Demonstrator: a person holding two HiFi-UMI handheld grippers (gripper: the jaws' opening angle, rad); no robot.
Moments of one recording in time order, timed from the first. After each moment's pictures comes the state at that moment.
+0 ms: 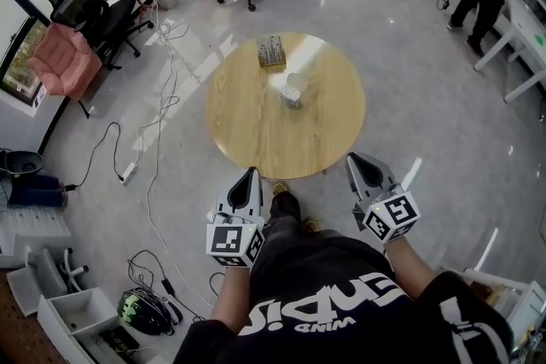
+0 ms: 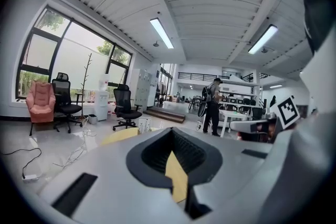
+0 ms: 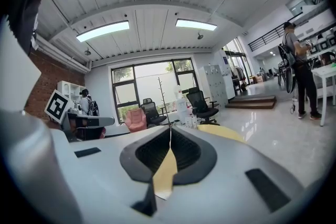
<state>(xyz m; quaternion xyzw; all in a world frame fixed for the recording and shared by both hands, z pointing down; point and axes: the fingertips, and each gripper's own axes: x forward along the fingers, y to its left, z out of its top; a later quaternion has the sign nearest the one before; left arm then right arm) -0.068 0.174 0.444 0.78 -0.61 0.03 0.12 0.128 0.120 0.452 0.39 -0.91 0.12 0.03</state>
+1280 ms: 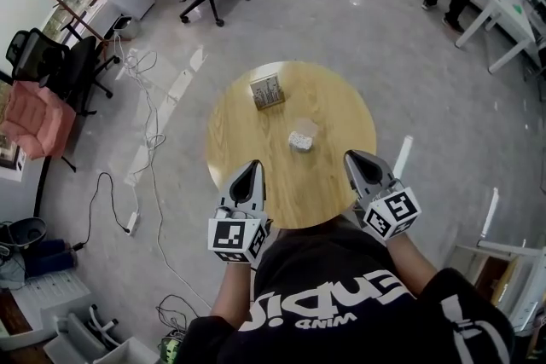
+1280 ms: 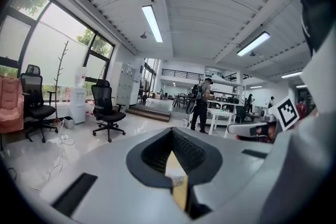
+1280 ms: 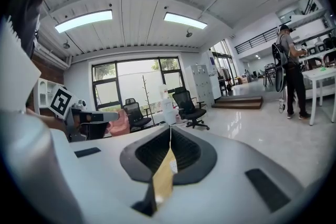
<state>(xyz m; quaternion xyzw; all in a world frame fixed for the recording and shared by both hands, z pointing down) -0.137 -0.031 0.432 0.85 -0.52 0.04 0.12 0.053 -0.036 0.449 0.47 -0.87 0.13 0.03</state>
